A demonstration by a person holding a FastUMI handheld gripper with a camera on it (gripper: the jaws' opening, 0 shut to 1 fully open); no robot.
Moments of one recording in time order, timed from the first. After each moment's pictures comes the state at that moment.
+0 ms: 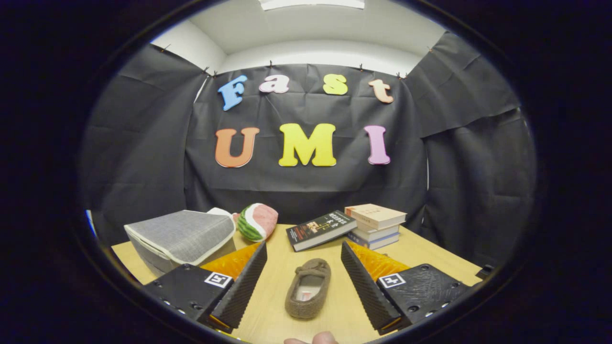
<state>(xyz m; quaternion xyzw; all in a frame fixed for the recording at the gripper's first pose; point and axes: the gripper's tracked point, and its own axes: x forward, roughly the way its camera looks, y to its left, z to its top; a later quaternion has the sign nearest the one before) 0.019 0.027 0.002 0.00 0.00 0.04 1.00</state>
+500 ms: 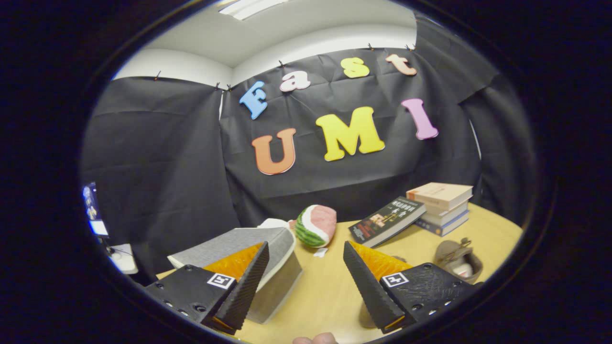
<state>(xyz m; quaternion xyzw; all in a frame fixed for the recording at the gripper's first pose) 0.061 0.135 -0.007 0.12 0.04 0.21 0.97</state>
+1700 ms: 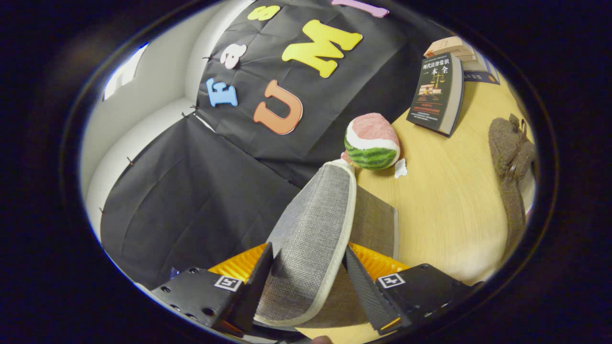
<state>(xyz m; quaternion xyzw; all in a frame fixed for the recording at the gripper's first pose) 0.091 0.237 -0.055 0.37 0.24 0.36 0.82</state>
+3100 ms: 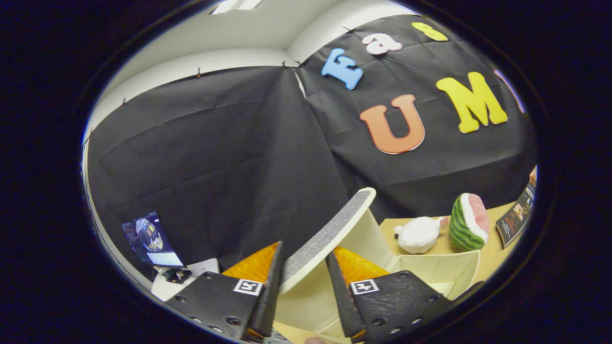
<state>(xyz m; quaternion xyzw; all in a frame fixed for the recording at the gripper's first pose) 0.029 0.471 0.112 0.07 0.07 0.46 0.88</state>
